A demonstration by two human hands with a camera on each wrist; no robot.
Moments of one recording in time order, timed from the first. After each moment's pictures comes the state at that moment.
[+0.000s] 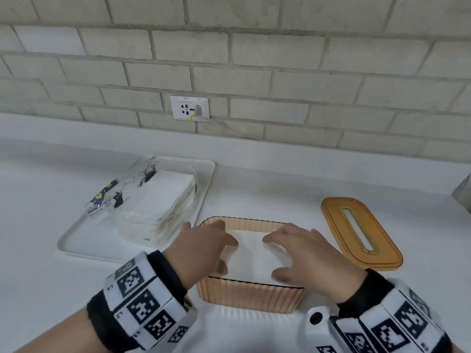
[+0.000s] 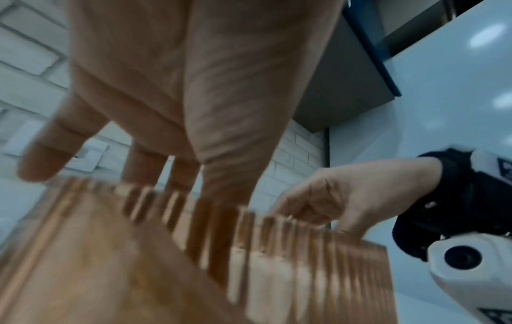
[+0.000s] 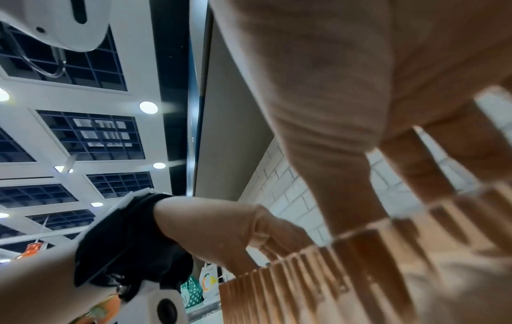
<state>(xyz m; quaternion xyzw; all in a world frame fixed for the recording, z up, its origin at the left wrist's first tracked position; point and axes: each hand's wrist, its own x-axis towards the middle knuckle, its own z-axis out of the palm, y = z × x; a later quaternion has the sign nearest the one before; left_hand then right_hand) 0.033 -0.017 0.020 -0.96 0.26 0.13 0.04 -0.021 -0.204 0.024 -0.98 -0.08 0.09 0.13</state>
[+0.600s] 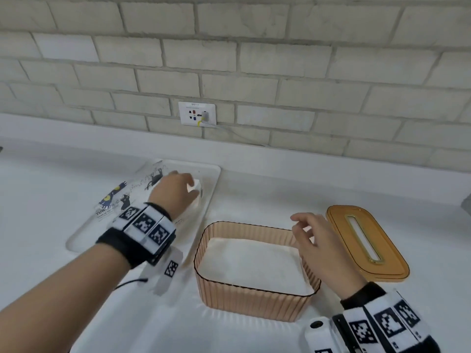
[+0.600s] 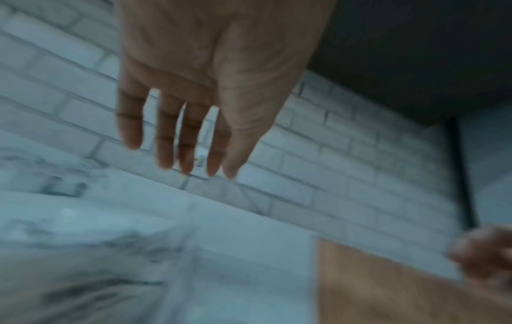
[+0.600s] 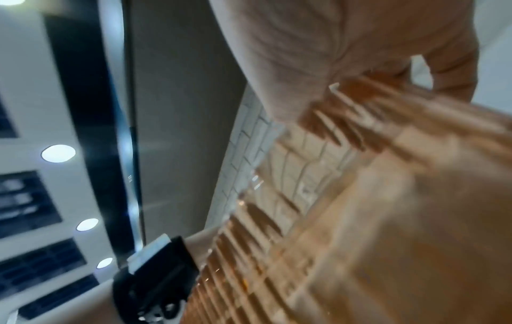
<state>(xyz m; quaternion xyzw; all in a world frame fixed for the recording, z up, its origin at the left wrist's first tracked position) 0.127 0.030 0.026 -0.98 0.06 -0.07 -0.18 -0.001 -0.225 -0.004 -0.90 0.04 -0.10 0.42</state>
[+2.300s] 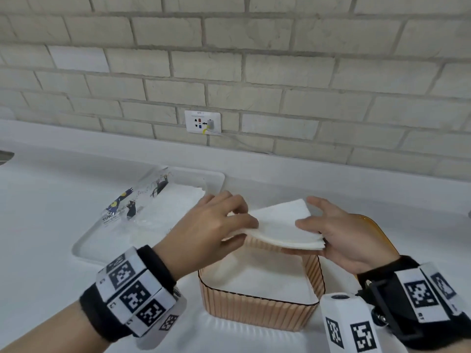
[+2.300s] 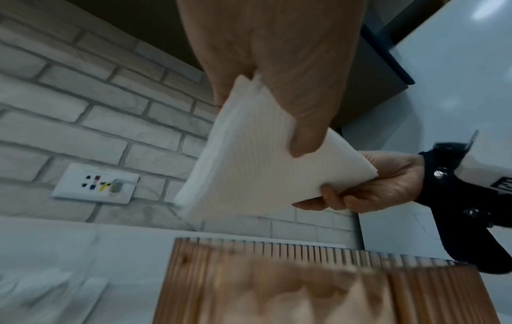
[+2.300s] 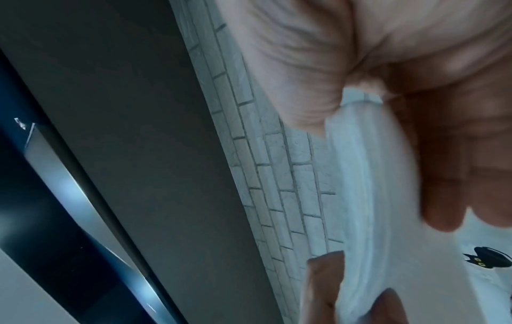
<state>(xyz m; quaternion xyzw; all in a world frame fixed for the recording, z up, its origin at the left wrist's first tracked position) 0.053 0.006 0.035 -0.83 0.48 -0.25 -0.13 0.006 -0.223 0.062 -0.62 0.12 0.09 0.77</state>
